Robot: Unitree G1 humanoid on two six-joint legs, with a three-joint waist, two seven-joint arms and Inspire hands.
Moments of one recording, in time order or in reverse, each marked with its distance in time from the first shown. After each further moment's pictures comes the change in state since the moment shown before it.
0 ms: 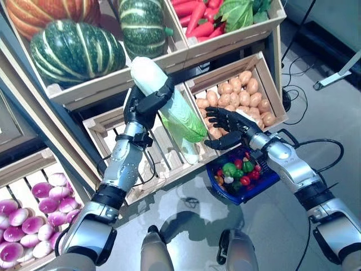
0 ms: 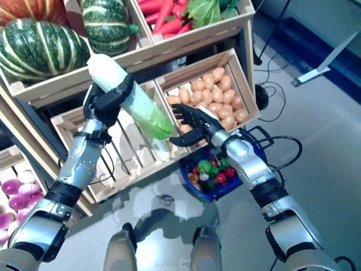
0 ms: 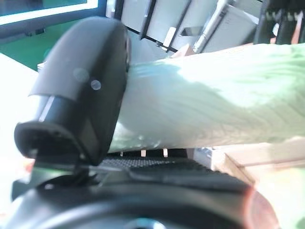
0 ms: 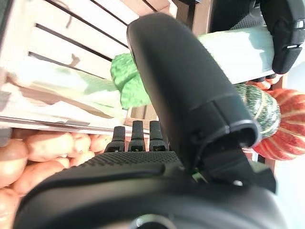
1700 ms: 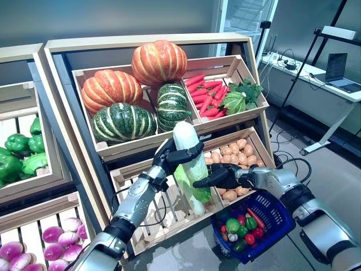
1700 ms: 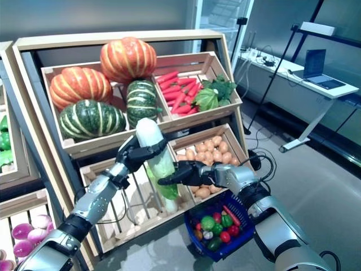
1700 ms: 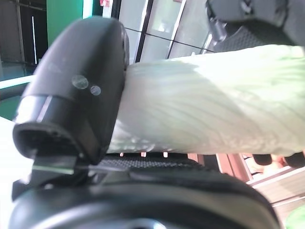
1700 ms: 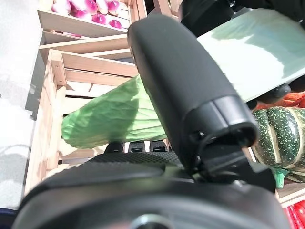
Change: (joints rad) left arm 0.266 -0.077 -0.129 0.005 0.178 0.064 -0.223; right arm -0.003 0.102 0.114 0.236 0.359 0.501 0.274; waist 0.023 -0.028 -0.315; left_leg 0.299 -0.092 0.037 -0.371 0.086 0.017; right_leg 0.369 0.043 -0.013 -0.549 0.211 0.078
